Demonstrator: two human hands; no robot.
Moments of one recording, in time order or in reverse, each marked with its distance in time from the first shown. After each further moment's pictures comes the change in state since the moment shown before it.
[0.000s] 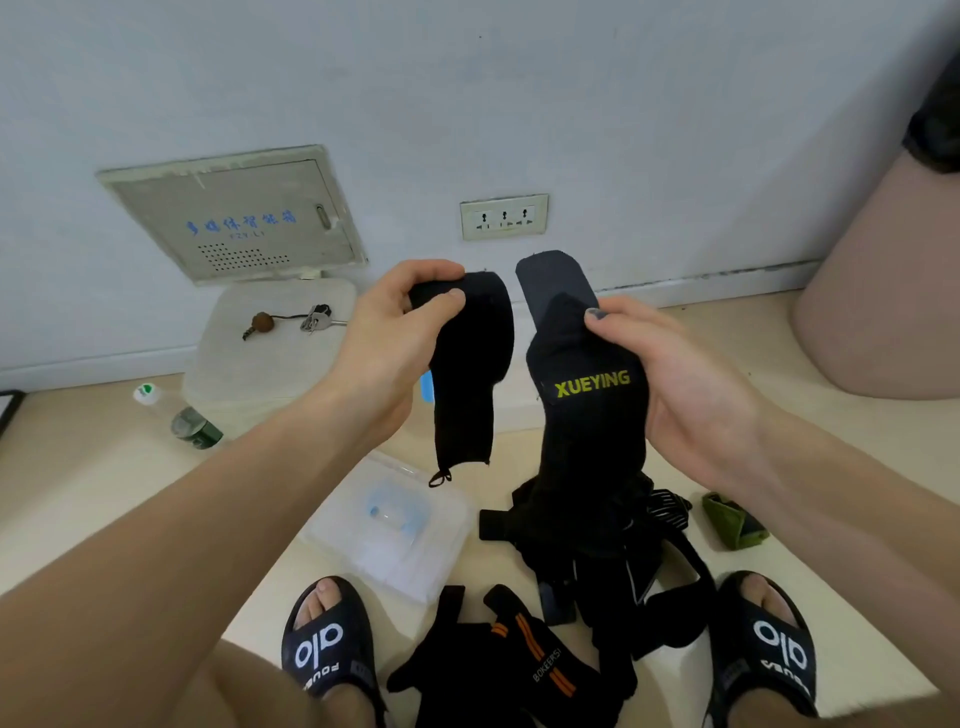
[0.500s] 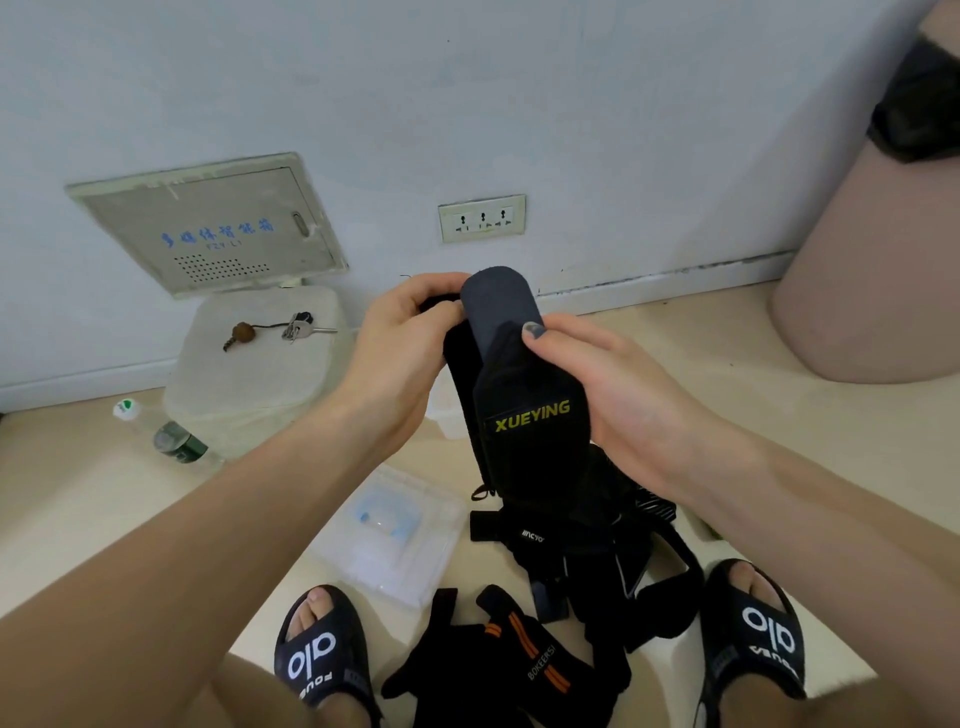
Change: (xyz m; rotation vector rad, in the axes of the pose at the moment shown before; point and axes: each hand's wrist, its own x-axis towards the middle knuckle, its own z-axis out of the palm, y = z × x) left_hand -0.012 0.002 0.024 -0.080 -0.118 0.033; right_hand -0.005 0.009 0.017 -0.126 0.008 0.015
